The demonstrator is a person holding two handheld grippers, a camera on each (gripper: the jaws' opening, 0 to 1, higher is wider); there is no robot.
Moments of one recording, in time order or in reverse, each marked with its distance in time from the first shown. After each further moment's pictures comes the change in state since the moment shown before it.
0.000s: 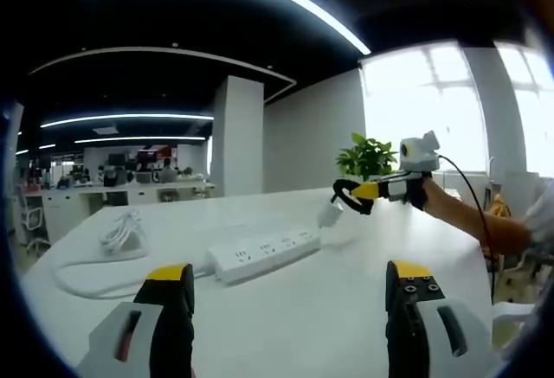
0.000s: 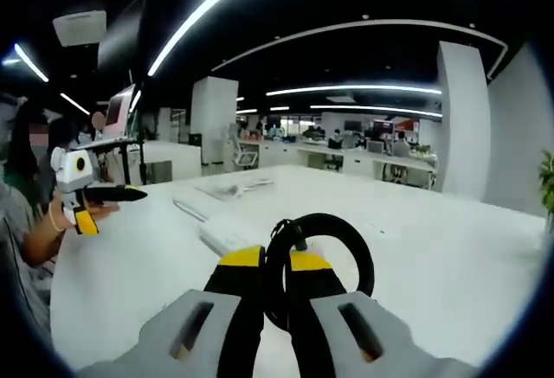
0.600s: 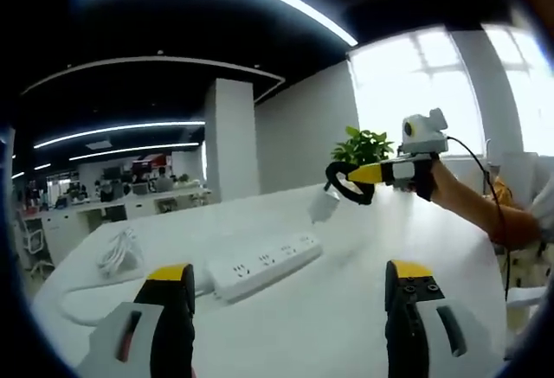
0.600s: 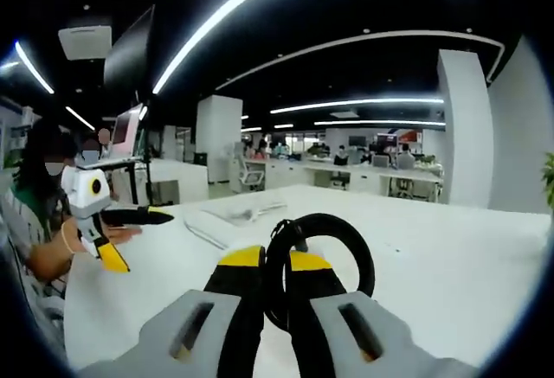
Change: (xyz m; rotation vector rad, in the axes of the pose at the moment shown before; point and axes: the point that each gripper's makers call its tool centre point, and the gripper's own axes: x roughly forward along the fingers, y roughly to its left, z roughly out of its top) left arm 0.026 -0.004 0.012 0.096 0.010 -0.016; right arm 0.006 0.028 0.033 0.024 -0.094 0.019
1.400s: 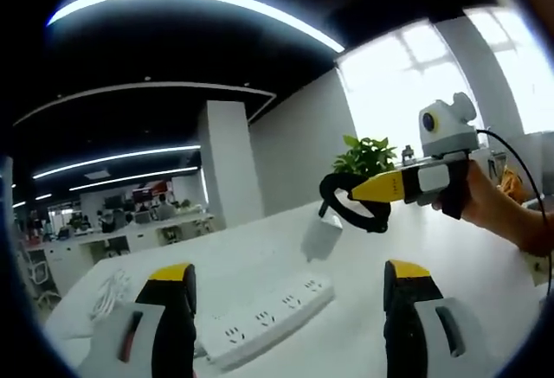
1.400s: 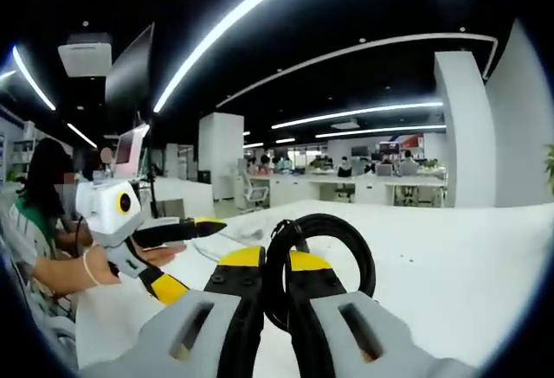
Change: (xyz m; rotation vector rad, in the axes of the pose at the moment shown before) left arm 0.071 -0.011 0.041 0.104 -0.079 0.018; right arm 0.009 0.013 0.024 0.048 -0.076 0.013
